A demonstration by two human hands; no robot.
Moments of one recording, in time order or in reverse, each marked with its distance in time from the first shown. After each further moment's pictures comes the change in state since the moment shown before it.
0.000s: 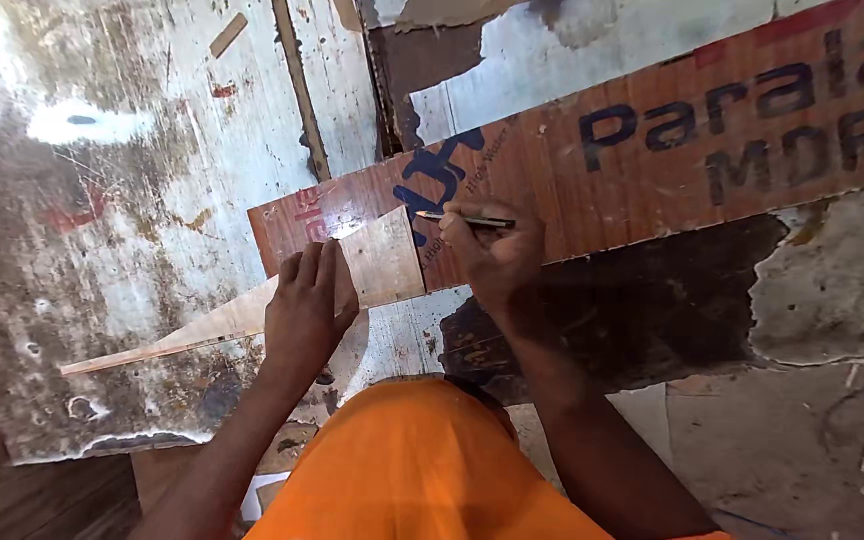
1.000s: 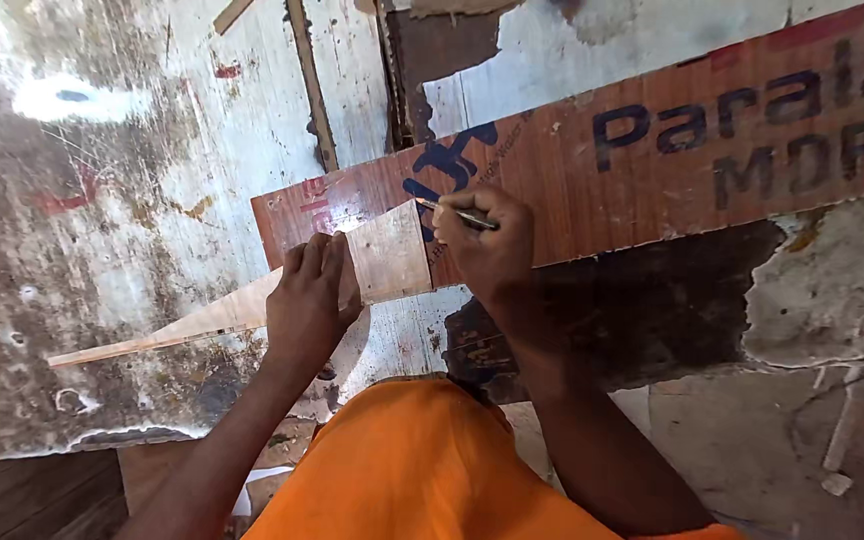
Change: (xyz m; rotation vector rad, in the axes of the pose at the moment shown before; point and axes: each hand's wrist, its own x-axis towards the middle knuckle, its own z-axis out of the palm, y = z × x) left_hand 0.002 -0.005 0.000 0.000 0.019 -0.002; right_hand 0.008 -0.004 0.016 -0.246 -0.070 0.088
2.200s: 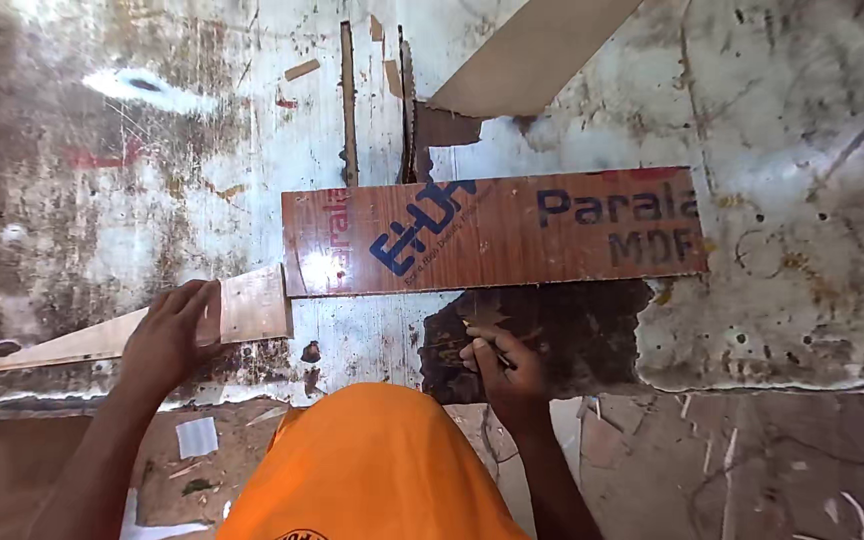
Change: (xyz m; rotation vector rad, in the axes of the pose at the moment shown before) left_hand -0.139 -0.170 0.028 -0.141 0.077 -0.096; right_hand -0.162 -0.007 -0.094 -0.131 -0.176 0.085
